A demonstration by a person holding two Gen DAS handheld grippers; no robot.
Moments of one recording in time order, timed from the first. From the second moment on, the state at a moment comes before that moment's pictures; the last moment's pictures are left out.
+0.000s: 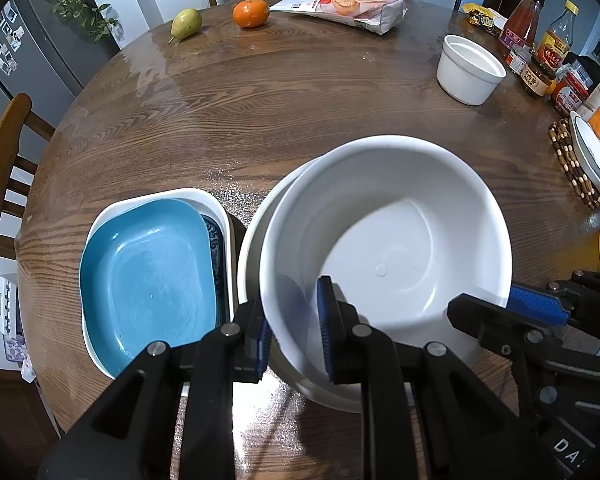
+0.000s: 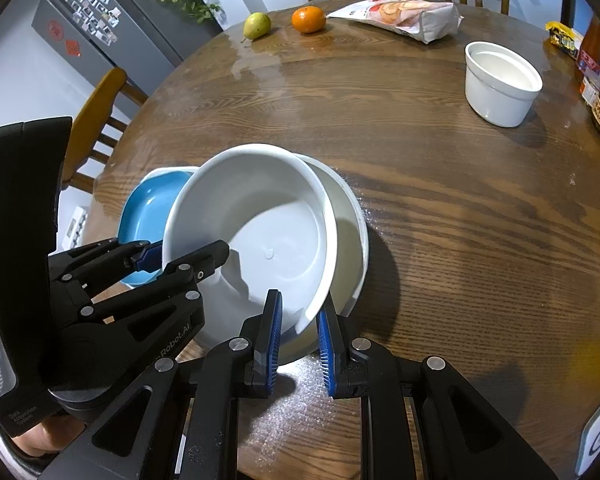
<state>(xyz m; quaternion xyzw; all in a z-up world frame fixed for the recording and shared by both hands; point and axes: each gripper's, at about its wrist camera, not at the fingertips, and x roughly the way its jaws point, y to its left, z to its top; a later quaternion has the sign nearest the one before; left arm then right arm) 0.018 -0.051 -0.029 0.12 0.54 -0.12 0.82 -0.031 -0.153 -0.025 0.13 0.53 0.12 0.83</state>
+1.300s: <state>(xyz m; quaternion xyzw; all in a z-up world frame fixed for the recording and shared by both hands) 0.015 -0.048 -0.013 0.12 0.52 -0.13 0.84 -0.032 -0.154 -0.016 0.12 0.53 0.09 0.84</state>
